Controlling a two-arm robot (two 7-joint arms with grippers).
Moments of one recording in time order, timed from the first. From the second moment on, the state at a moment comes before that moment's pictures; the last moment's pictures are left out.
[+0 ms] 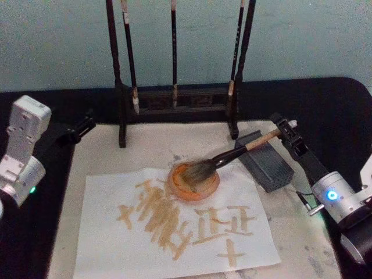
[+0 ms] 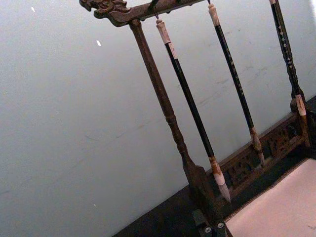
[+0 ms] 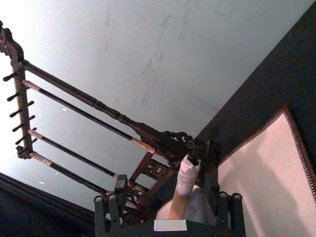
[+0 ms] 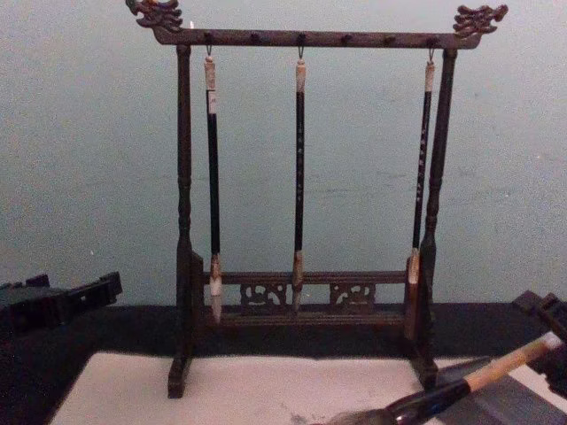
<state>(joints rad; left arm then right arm) -0.20 0.60 0.45 -1.41 -0.25 -0.12 0.03 0.23 0.31 -0.29 -1.03 1.41 0.10 0.59</state>
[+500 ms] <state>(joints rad) -0.20 0.60 0.45 -1.41 -0.25 -0.12 0.03 0.23 0.32 -0.32 -1.03 1.45 0.11 0.58</state>
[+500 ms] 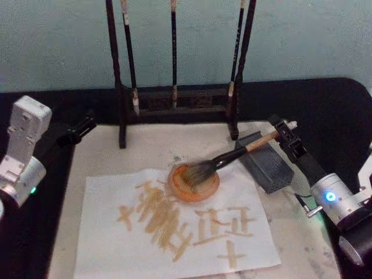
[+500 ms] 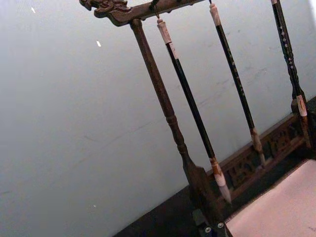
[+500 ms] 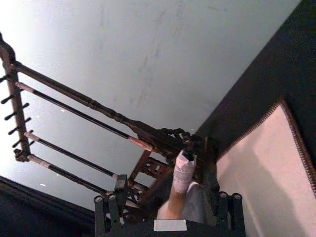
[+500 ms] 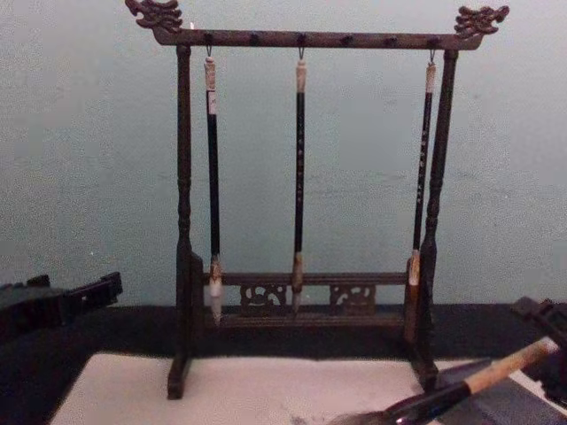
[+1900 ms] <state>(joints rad) -0.20 0.60 0.45 -1.41 -0.25 -0.12 0.03 0.21 0.33 -0.33 -1.07 1.46 0.08 0.51</state>
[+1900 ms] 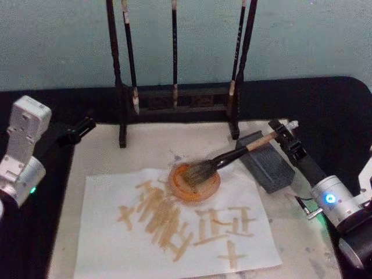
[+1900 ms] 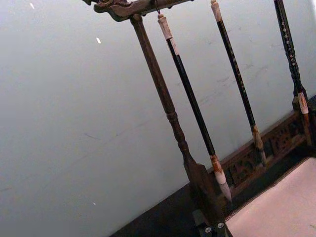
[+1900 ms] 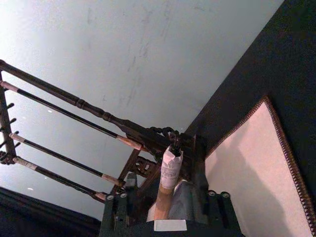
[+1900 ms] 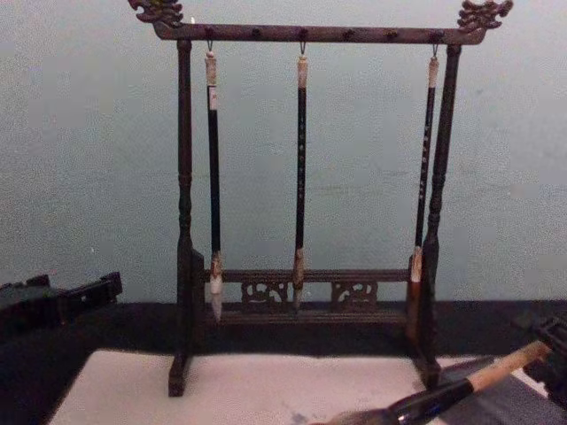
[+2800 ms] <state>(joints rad) -0.20 0.60 0.45 -1.41 -0.25 -0.12 0.03 0.20 0.35 -0.35 -1.11 1.46 0.06 0.48</state>
